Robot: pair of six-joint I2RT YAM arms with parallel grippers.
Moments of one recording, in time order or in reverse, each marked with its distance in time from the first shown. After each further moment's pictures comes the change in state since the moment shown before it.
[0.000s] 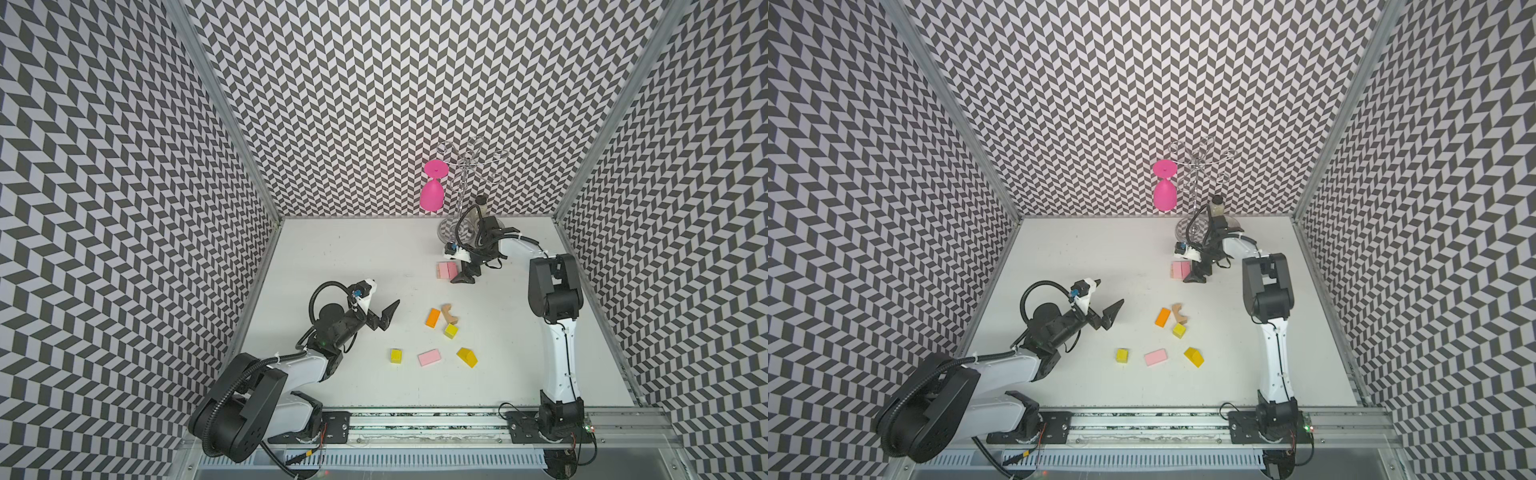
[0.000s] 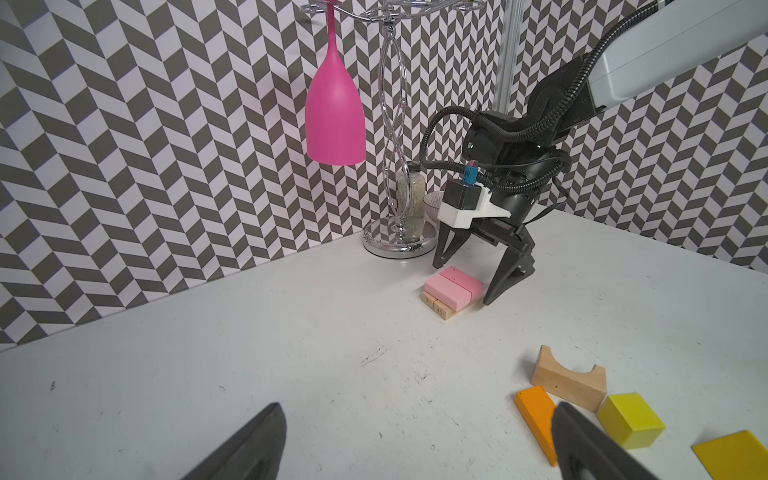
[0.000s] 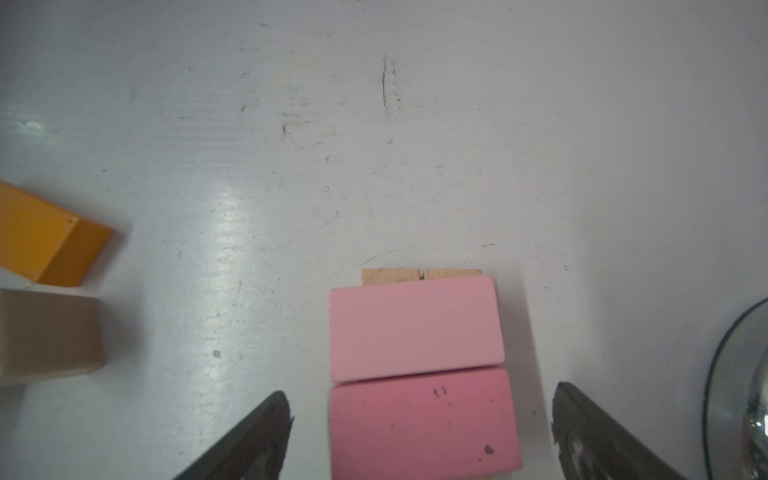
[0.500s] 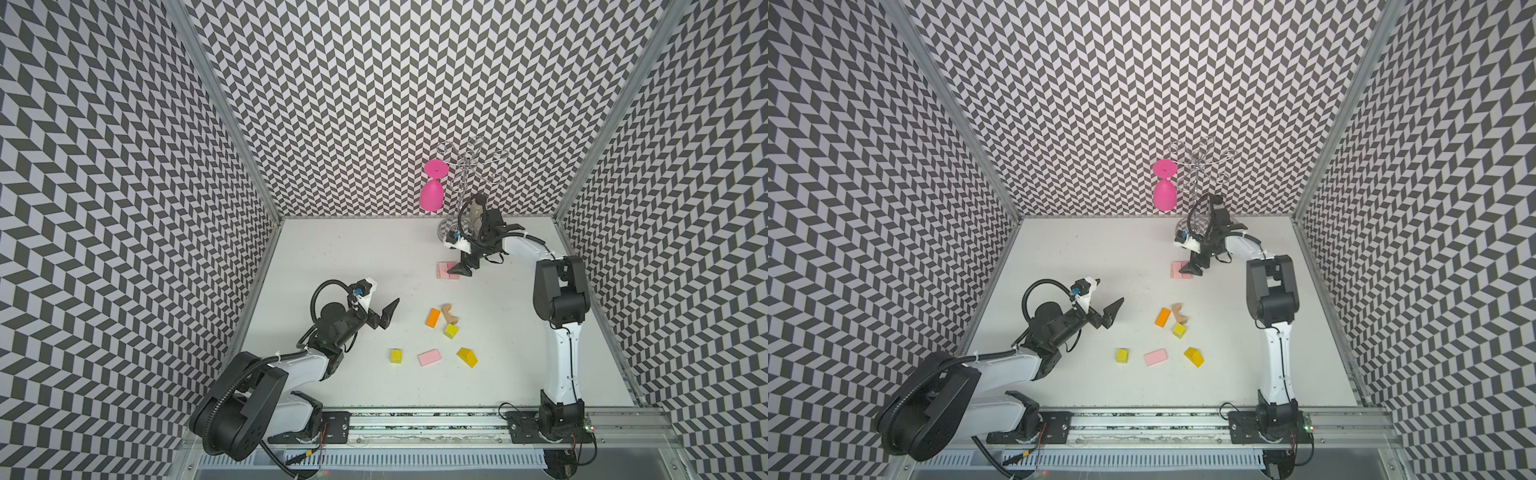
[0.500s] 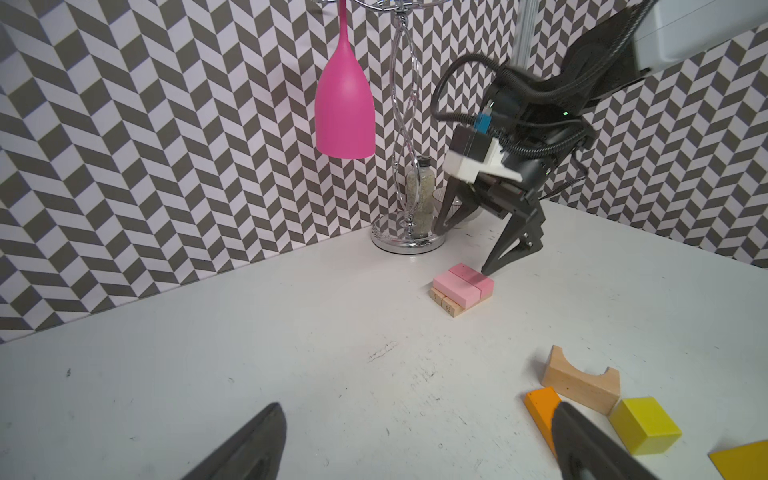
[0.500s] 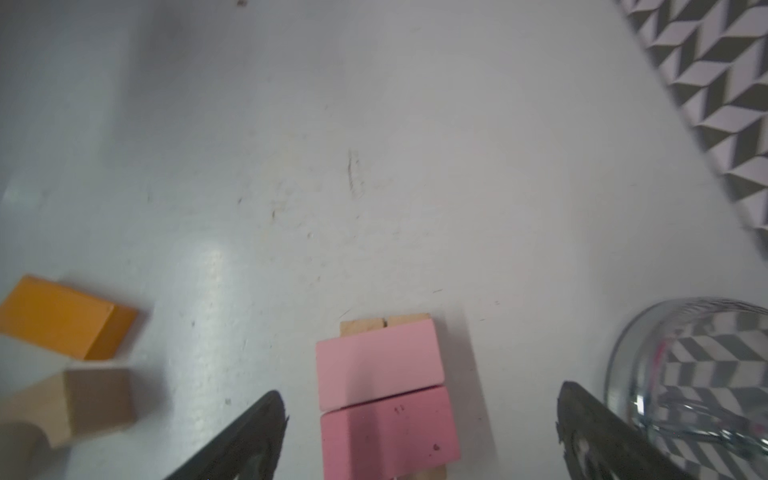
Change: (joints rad) left arm -0.006 0.008 0.017 -0.018 -0.067 -0.009; right arm 0.000 -0.156 -0.101 0.222 -0.051 0.292
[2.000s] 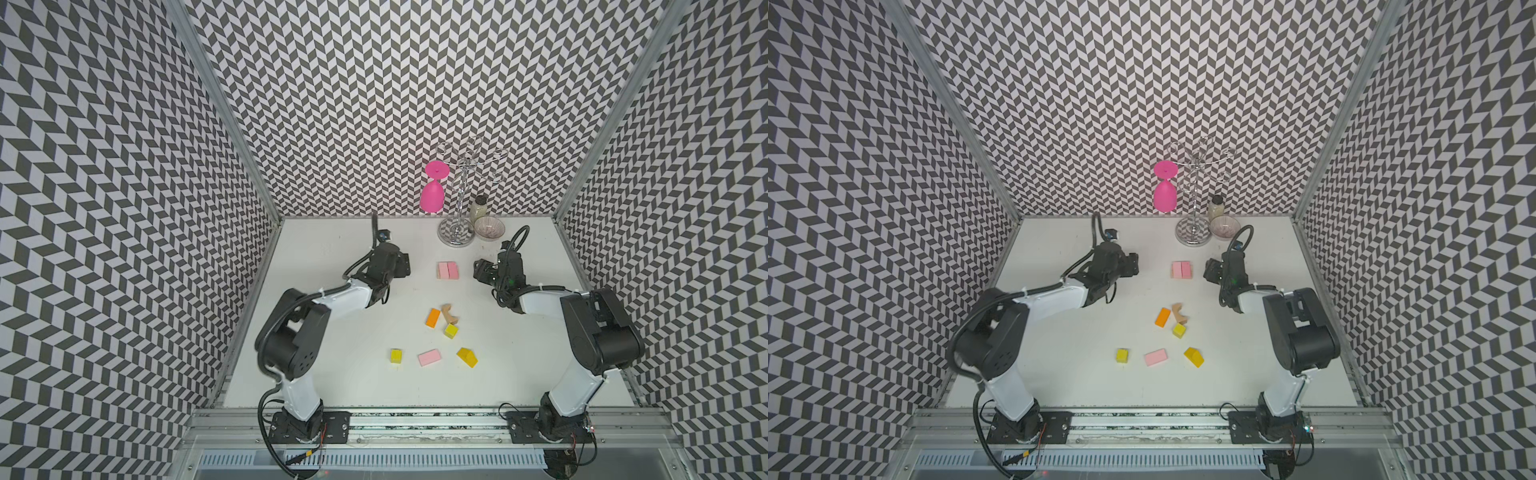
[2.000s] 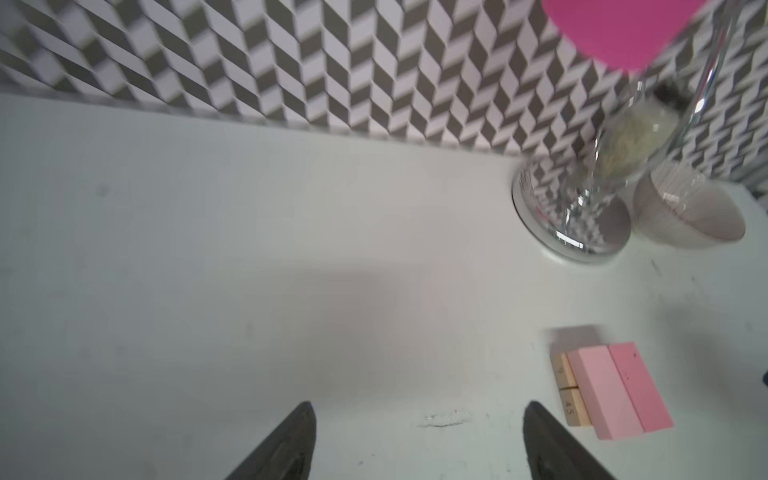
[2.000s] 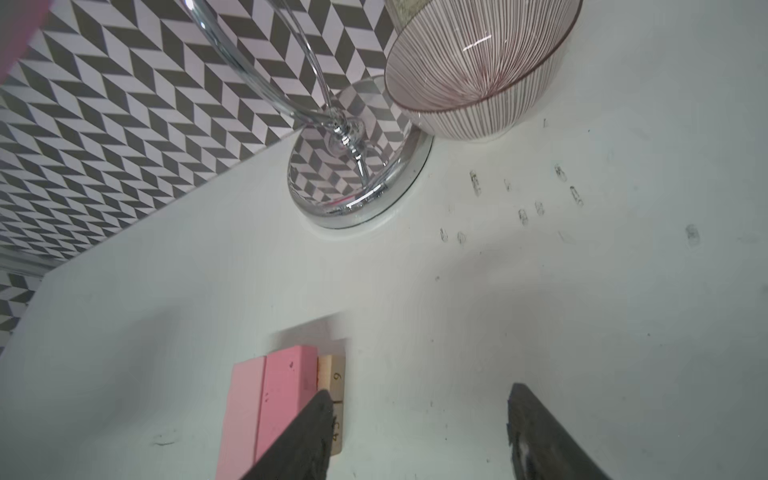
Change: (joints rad) left arm -0.129 0.588 0.906 -0.838 -0.470 -0.415; right arm 0.058 -0.391 -0.897 0.943 0.777 1.470
